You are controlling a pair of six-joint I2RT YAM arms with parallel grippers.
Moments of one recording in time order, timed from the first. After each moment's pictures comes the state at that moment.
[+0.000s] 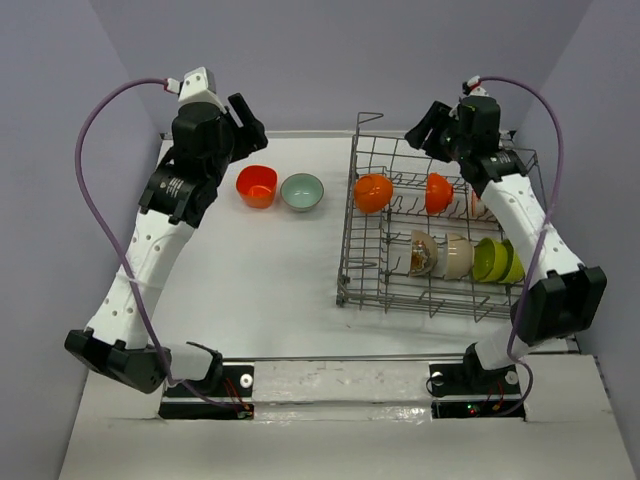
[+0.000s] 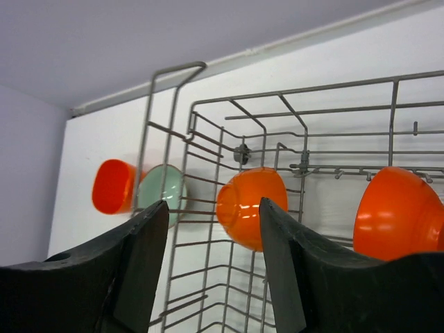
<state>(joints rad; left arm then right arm) -0.42 1.31 1.66 -0.58 -0.28 -0.50 0.21 1.57 1.57 -0.39 -0.06 0.55</state>
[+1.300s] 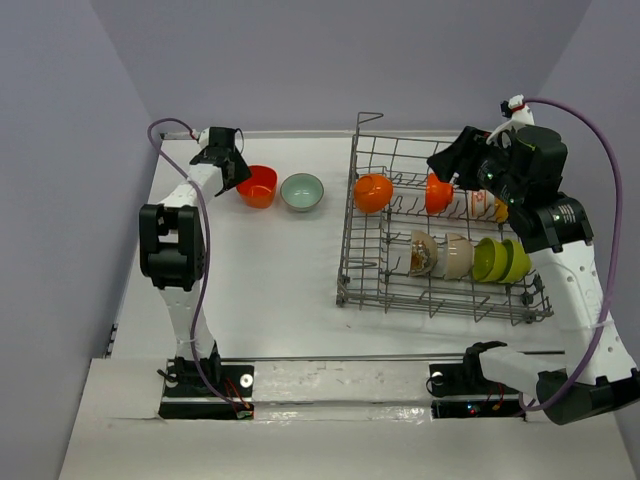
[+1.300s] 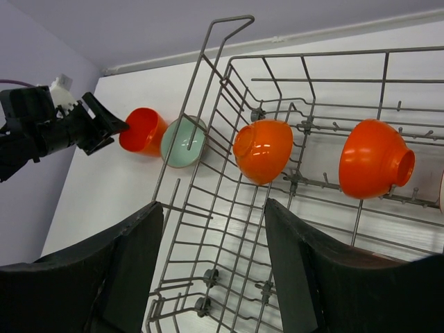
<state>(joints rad) -0.09 1.99 1.56 -0.41 -0.24 -0.56 0.21 1.12 1.48 -0.62 -0.17 0.43</state>
